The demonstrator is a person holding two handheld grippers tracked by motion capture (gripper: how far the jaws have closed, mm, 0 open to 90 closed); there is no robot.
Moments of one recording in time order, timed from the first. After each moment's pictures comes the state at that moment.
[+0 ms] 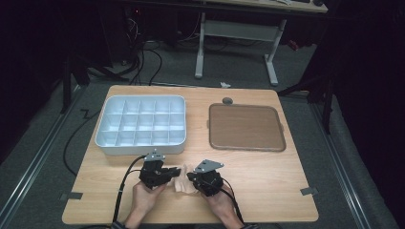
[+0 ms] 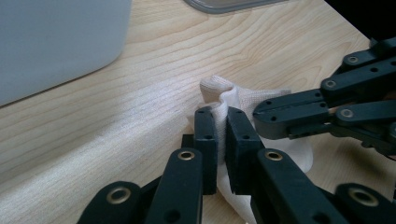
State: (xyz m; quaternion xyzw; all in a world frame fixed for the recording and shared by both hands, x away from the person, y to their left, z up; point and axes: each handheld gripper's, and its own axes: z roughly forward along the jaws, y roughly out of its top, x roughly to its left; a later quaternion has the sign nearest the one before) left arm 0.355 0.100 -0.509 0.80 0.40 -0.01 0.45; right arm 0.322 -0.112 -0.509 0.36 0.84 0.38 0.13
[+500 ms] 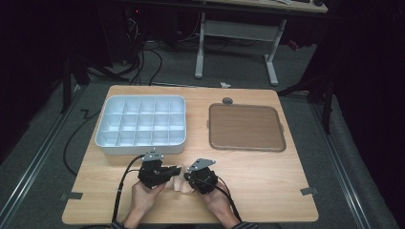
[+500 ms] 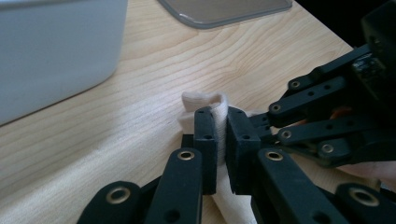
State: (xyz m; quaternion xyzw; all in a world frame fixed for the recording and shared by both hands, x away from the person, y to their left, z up) left arm 0.353 0.103 -0.502 0.79 0.38 0.00 0.47; right arm 0.334 -0.098 -0.519 0.35 0.86 0.35 0.12
